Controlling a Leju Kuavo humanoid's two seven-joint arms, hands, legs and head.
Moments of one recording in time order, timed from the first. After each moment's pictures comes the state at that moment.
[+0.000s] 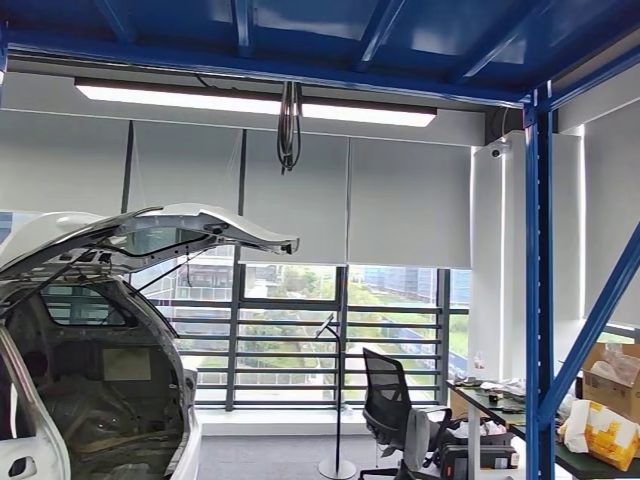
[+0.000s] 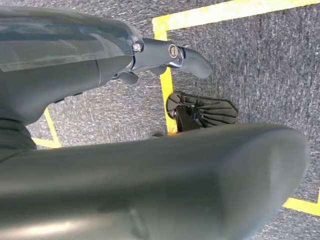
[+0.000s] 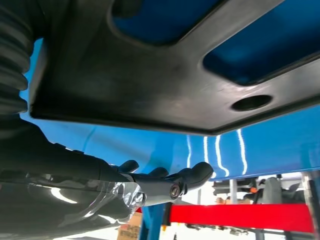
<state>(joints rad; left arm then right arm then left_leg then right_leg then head) -0.10 -0.10 1.29 -0.24 -1.08 -0.12 -0.28 -0.73 0.10 0.17 -0.64 1.32 -0.07 0.10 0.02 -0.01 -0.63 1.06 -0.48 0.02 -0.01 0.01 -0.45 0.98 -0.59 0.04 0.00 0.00</state>
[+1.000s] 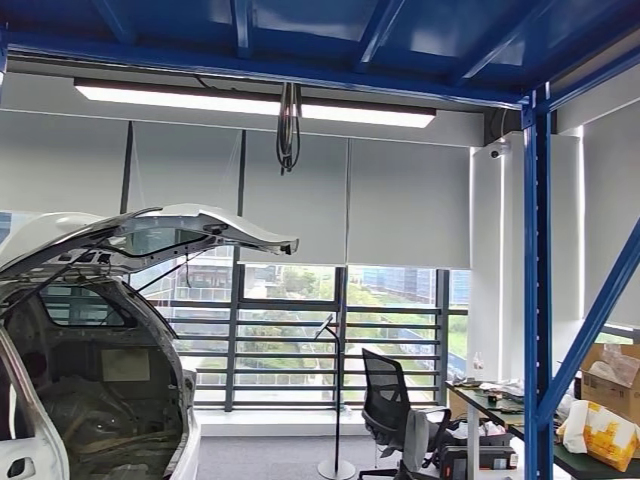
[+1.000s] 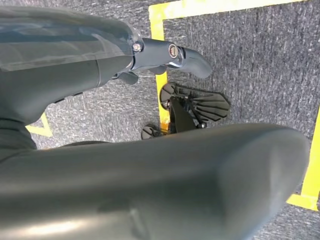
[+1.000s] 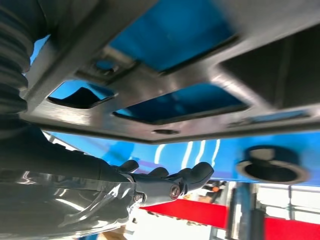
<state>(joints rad) -0.10 -0.12 1.30 -0.24 -1.03 -0.11 -0.30 -0.85 0.23 0.27 -0.44 1.43 -0.05 0.11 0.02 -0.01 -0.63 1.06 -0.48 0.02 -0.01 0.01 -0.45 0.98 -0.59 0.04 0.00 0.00</state>
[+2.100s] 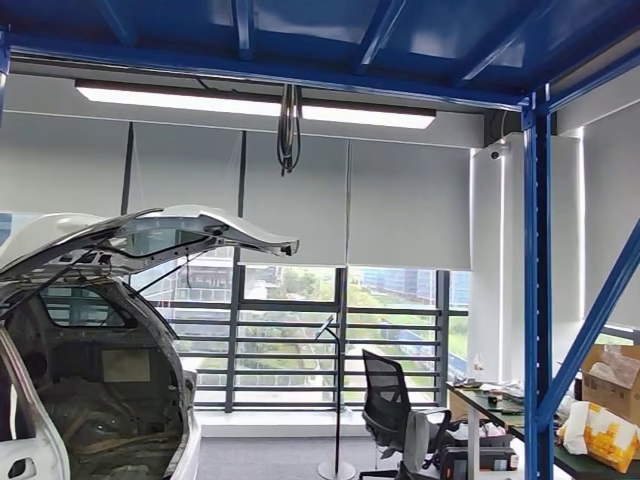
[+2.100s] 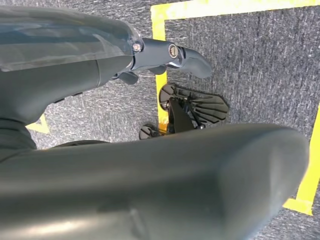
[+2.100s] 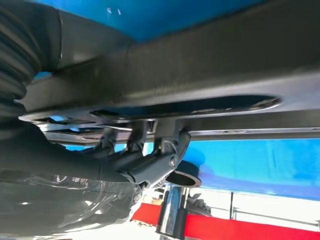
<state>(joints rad) -0.10 -0.13 1.32 -0.23 -1.02 -0.09 -0.30 -0.87 0.33 0.32 -0.36 1.39 -0.02 0.04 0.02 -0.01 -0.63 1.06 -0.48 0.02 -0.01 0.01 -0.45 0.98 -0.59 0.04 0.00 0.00</state>
